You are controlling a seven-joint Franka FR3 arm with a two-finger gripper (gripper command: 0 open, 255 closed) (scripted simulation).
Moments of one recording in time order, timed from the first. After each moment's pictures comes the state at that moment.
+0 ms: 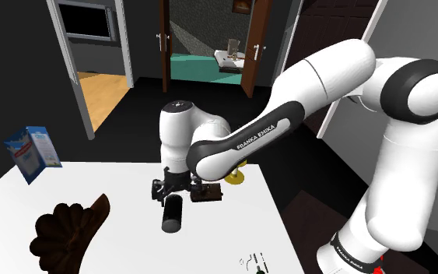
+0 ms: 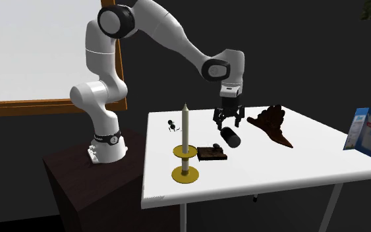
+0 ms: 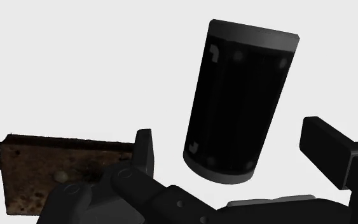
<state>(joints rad) 0.09 0.27 0.58 -2.03 -0.19 2.25 1.23</state>
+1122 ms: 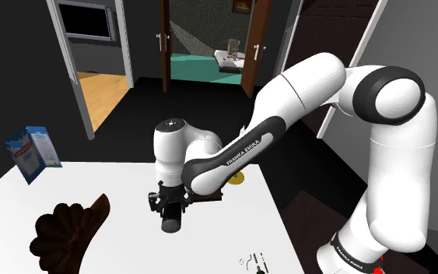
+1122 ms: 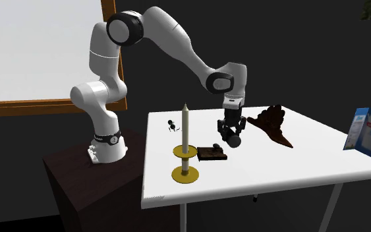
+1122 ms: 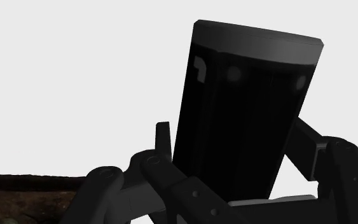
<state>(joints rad) 0.14 0.40 0.54 -1.99 -0.28 2.33 1.31</state>
